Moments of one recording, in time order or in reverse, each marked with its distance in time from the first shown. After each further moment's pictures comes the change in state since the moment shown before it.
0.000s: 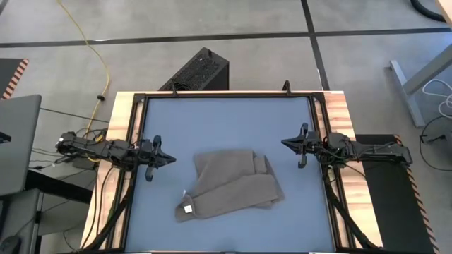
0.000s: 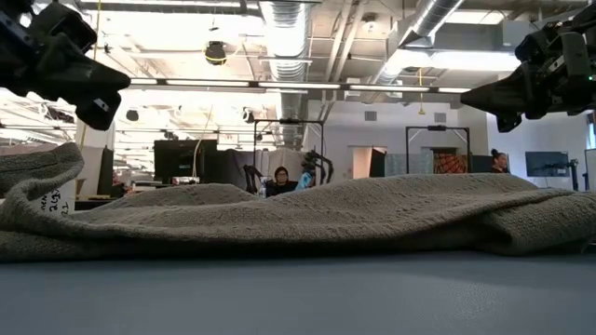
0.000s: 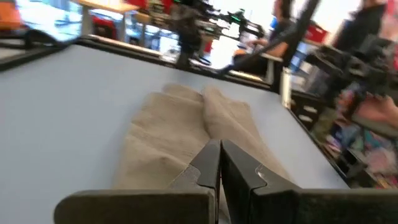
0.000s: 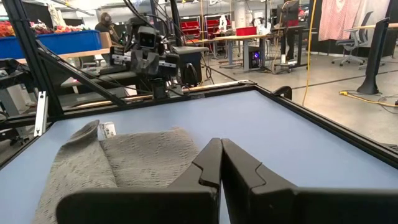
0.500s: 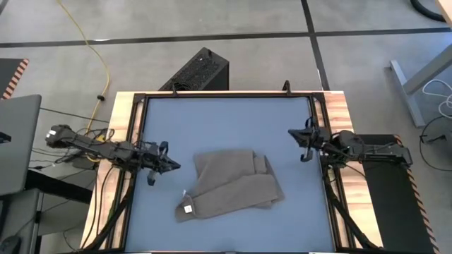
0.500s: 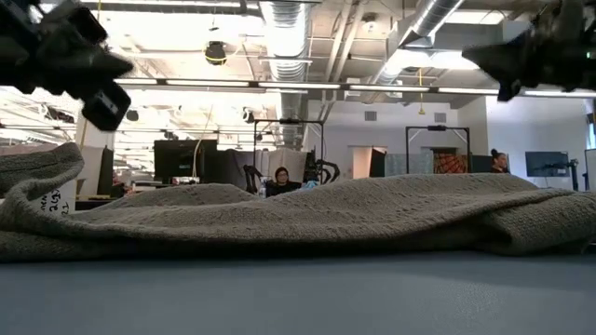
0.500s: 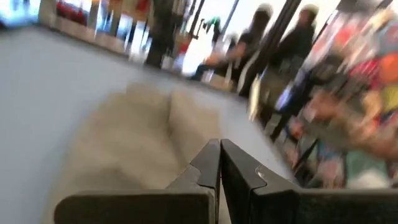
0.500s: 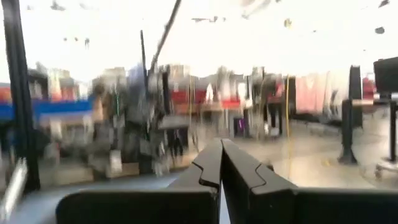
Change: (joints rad) left arm -0.020 0.366 -0.021 0.382 0.117 -0.092; right arm -0.017 0.000 0.004 0.351 0.044 -0.086
